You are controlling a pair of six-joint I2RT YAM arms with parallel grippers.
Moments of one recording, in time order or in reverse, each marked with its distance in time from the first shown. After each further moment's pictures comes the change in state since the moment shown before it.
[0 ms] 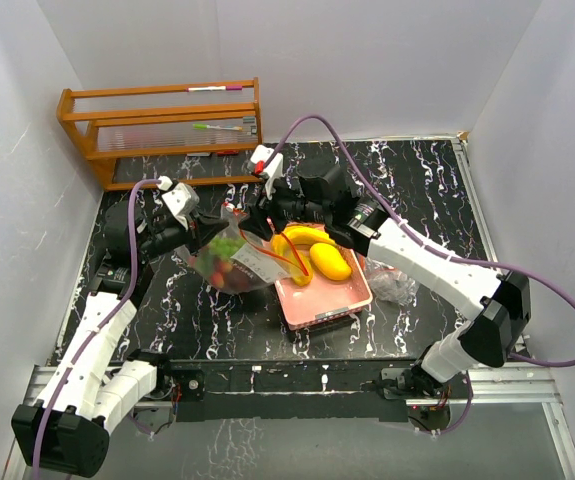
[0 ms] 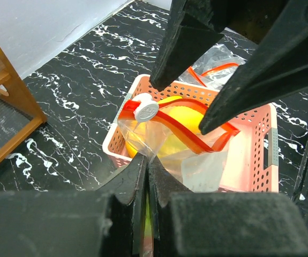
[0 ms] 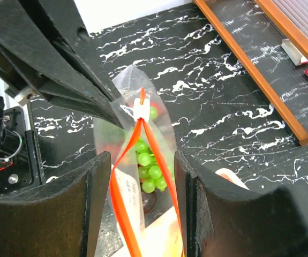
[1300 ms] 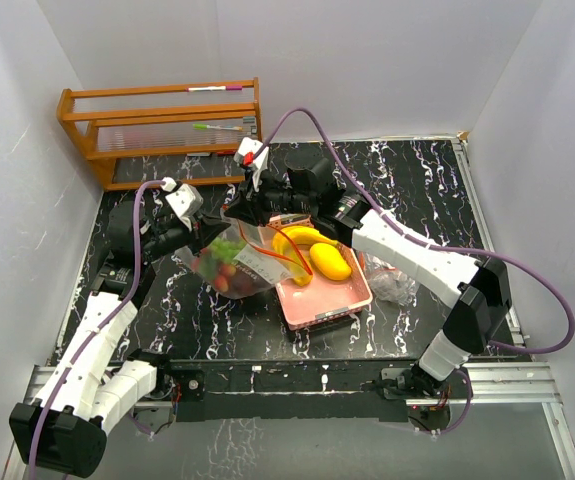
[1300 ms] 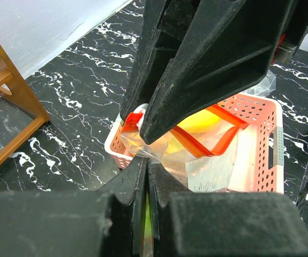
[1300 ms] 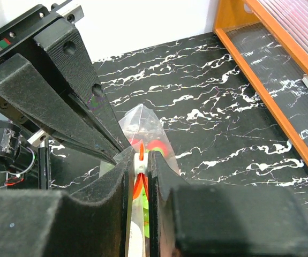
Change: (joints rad) left arm -0.035 0.000 0.000 -0.008 -0.050 0.023; right arm -0.002 0.110 0.081 0.112 -0.123 0.031
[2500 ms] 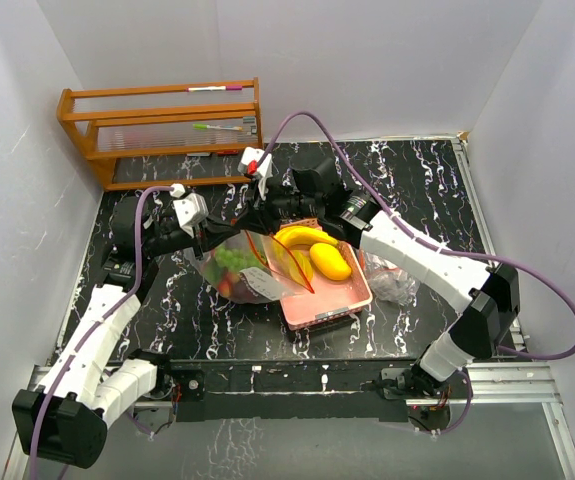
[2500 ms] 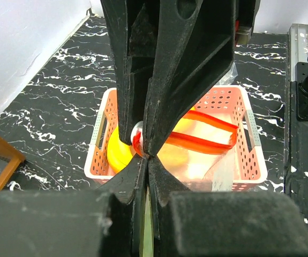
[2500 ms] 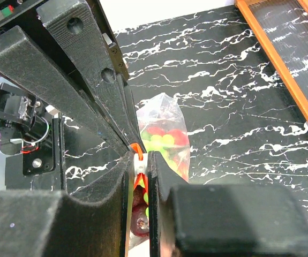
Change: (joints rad) left arm -0.002 0.056 0.001 0.067 0.236 0.105; right arm -0.011 -0.046 -0.006 -0.144 -0.056 -0.052
